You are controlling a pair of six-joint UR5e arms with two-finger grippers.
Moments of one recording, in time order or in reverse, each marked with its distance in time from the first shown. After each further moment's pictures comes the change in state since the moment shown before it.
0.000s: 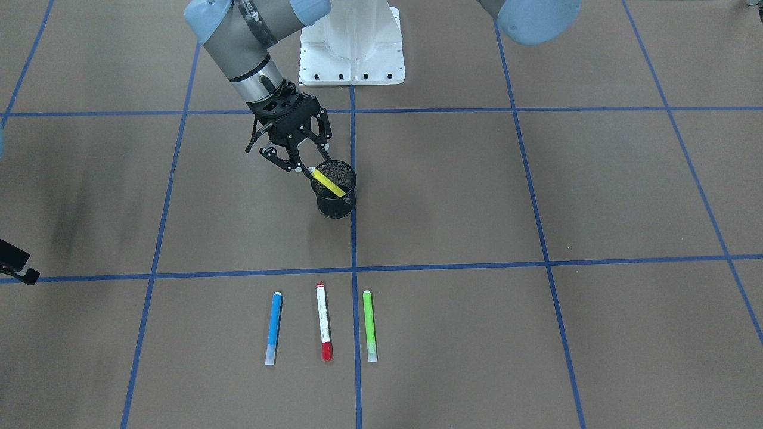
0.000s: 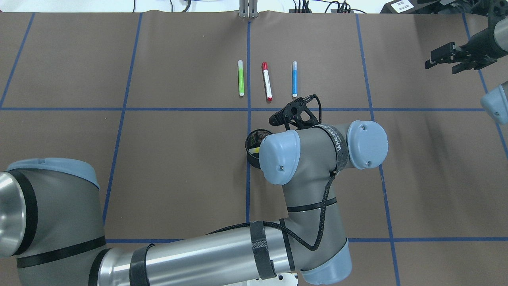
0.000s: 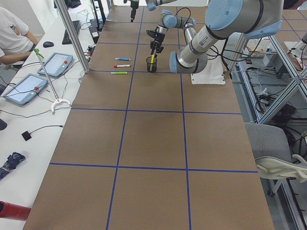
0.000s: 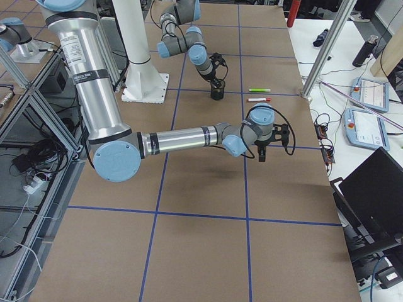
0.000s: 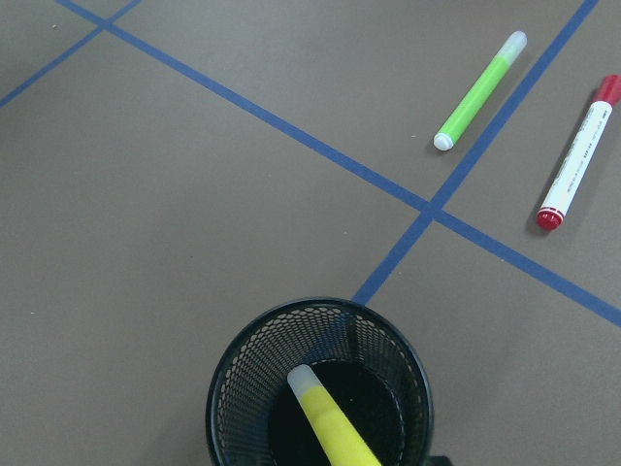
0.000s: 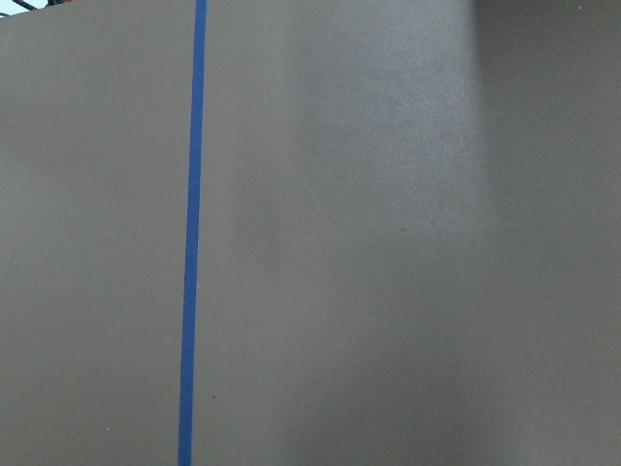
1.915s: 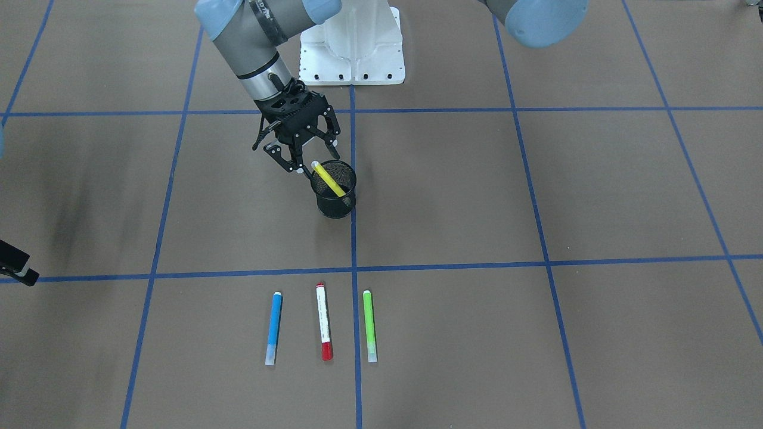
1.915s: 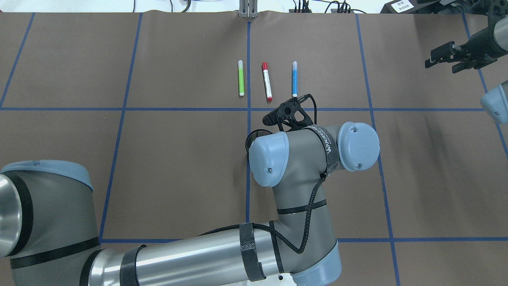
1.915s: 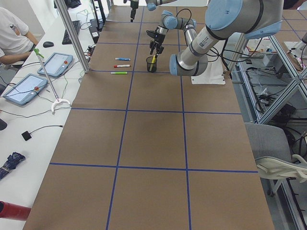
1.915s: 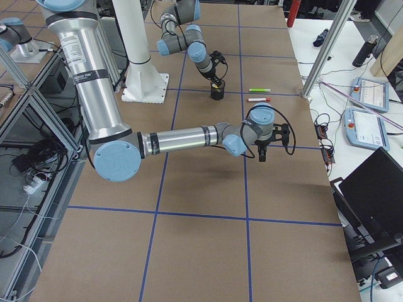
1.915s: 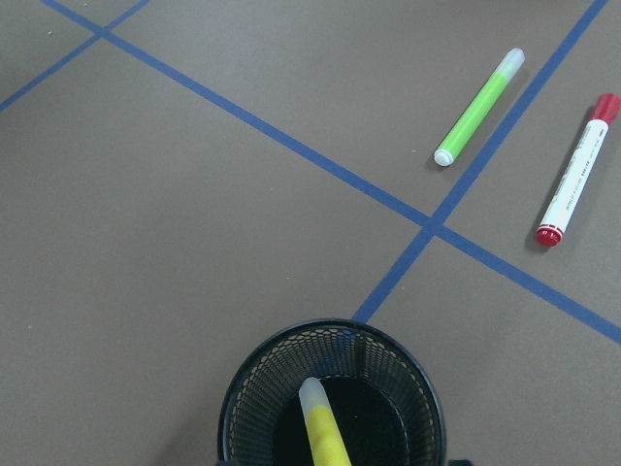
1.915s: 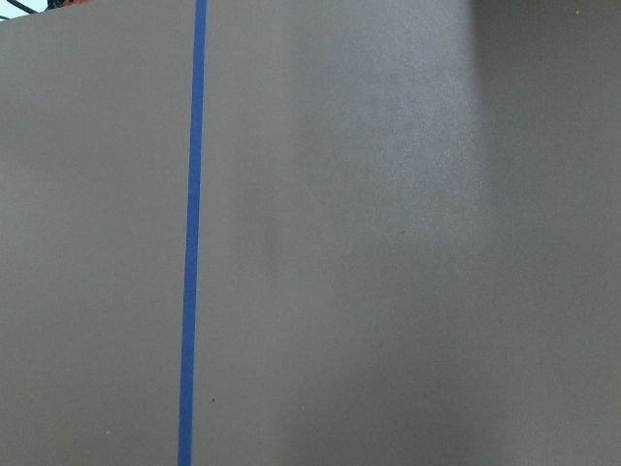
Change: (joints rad) left arm 0.000 0.039 -0.058 0.001 0.016 0.003; right arm 0.000 0.003 0.000 0.000 -0.005 0.002
